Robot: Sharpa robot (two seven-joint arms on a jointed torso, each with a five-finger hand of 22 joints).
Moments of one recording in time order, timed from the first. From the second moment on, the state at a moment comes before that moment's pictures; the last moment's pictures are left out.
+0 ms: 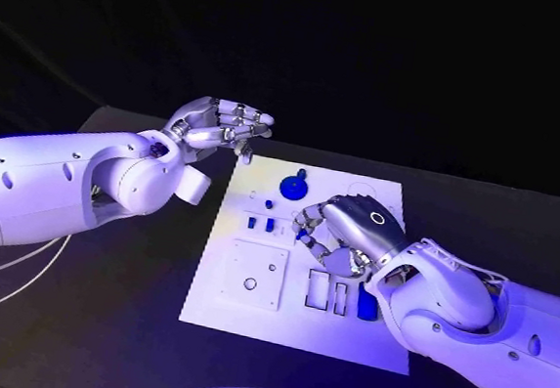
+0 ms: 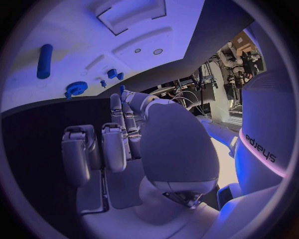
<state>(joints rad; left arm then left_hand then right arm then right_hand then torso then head) 1.21 -0.90 -0.02 1.51 -0.12 -0.18 0.40 1.45 -0.19 0.46 0.12 0.28 0.92 0.18 0.26 0.27 1.03 0.11 0.38 0.18 1.12 0.03 1.19 0.50 0.18 1.12 0.11 0.85 0.59 1.14 -0.79 -0.13 1.80 -1.78 -0.52 -0.21 1.43 -0.18 0.66 0.07 0.13 1.05 0.13 0.31 0.36 1.20 0.08 0.17 0.22 1.46 -0.01 1.44 1.31 0.02 1.47 0.09 1.52 1.31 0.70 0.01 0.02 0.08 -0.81</state>
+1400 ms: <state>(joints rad) 1.21 -0.88 -0.02 1.49 -0.12 -0.19 0.38 1.44 -0.19 0.46 0.12 0.28 0.92 0.18 0.26 0.27 1.03 0.11 0.39 0.18 1.12 0.03 1.19 0.50 0.18 1.11 0.11 0.85 0.59 1.03 -0.66 -0.14 1.67 -1.77 -0.52 -0.18 1.40 -0.18 0.65 0.06 0.12 1.05 0.13 0.31 0.37 1.22 0.07 0.16 0.22 1.46 -0.01 1.44 1.31 0.02 1.47 0.09 1.51 1.31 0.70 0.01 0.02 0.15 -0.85</state>
